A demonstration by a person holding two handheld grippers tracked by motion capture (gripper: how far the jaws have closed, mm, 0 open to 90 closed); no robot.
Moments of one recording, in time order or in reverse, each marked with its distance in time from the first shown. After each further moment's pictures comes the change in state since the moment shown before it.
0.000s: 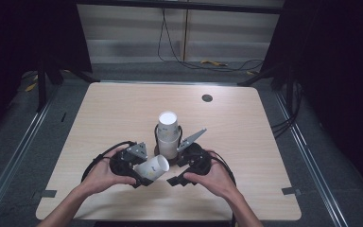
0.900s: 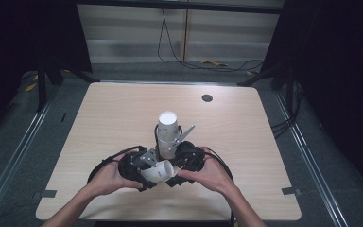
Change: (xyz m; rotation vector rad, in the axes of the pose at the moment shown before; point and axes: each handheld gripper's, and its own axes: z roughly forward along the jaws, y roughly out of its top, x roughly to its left) left arm -0.016 0.017 0.015 0.122 0.095 0.124; right arm 0.000 0.018 0.010 0.154 0.001 0.010
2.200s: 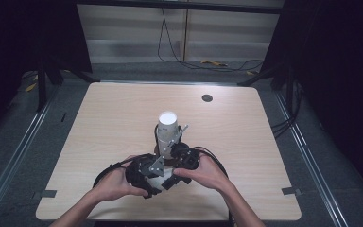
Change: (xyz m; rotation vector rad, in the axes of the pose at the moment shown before) left arm -0.018 0.012 0.011 0.016 -0.002 0.097; right arm -0.007 0.008 0.016 0.069 0.168 0.059
